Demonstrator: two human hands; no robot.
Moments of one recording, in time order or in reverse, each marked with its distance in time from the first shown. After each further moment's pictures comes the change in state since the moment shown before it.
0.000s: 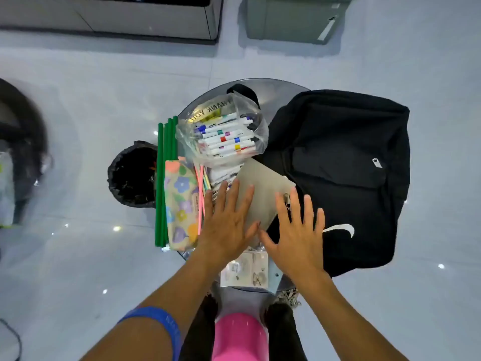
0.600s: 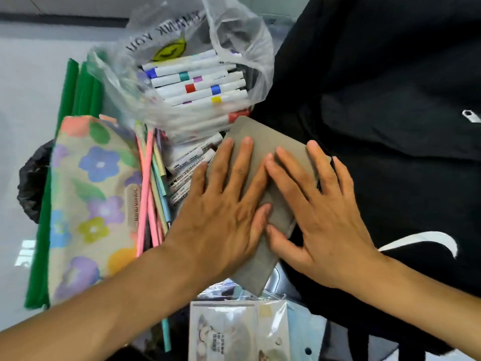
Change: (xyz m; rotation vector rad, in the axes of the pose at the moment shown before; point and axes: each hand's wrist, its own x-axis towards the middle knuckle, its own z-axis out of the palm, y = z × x) left_hand 0.068 -0.010 0.103 0.164 0.264 0.245; right_hand 0.067 0.042 0.109 0.059 0.308 -0.487
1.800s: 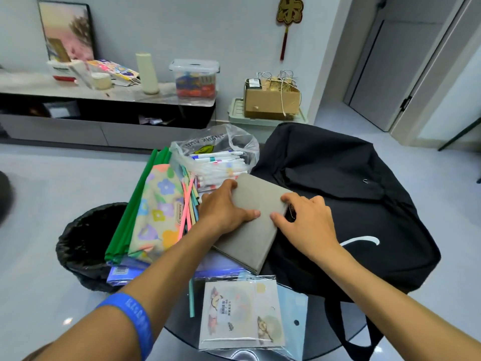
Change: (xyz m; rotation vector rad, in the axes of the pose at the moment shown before) left_hand 0.000 -0.007 -0.010 -0.685 0.225 -0.477; right_hand -0.017 -0.012 -0.011 0.002 0.265 0.409
